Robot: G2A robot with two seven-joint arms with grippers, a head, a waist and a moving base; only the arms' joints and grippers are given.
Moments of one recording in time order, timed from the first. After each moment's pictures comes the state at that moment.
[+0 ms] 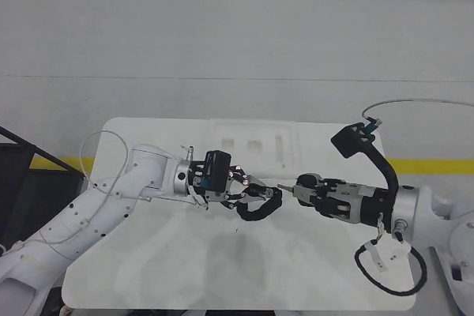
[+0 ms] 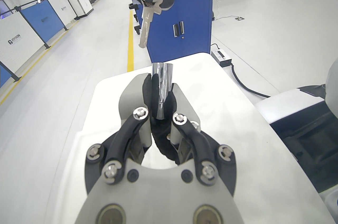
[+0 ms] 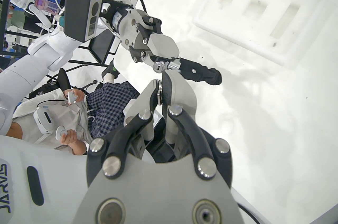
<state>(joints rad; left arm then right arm) 0.54 -0.89 -0.58 -1.56 1.21 -0.94 0.44 -0.96 -0.90 1.40 -2.35 -0.15 0.46 1.29</state>
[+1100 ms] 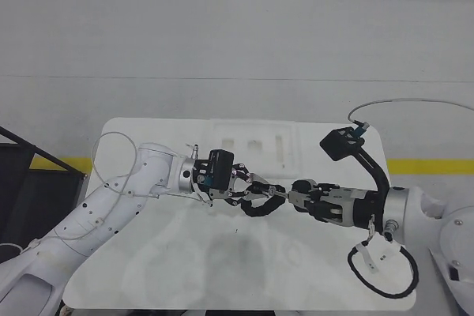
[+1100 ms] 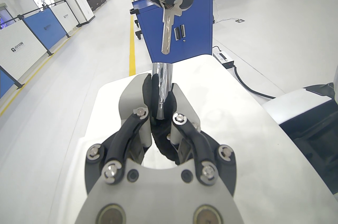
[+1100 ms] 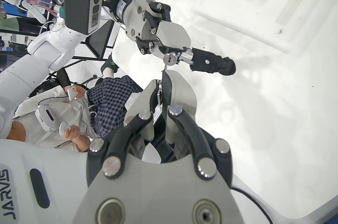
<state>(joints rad) 0.58 -0.96 -0.64 -1.49 1.34 -0.98 0.52 -0.89 -0.86 1.31 -2.35 -0.13 0.54 1.28</state>
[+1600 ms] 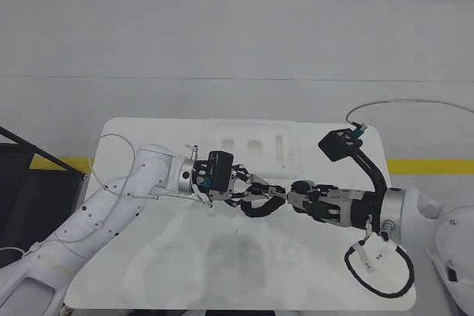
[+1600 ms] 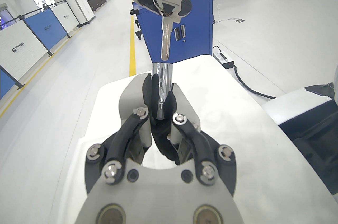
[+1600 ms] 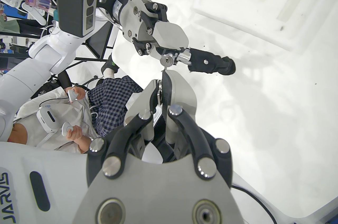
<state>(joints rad) 0.61 -0.97 -0.69 -1.51 1.35 -1.00 0.51 -0.90 -0.85 1.30 -2.35 -0.12 0.55 1.26</state>
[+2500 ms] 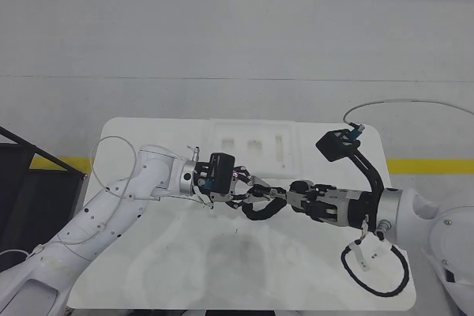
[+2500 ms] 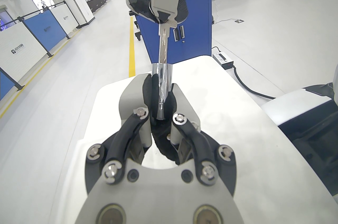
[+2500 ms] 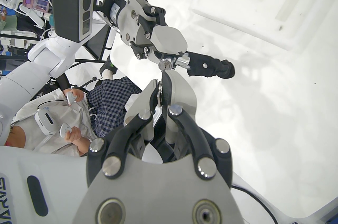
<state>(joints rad) 0.63 -0.98 -0.71 -1.51 1.37 -1.01 0.51 -0.89 -0.83 1.27 -2.35 -0.12 0.57 1.23</state>
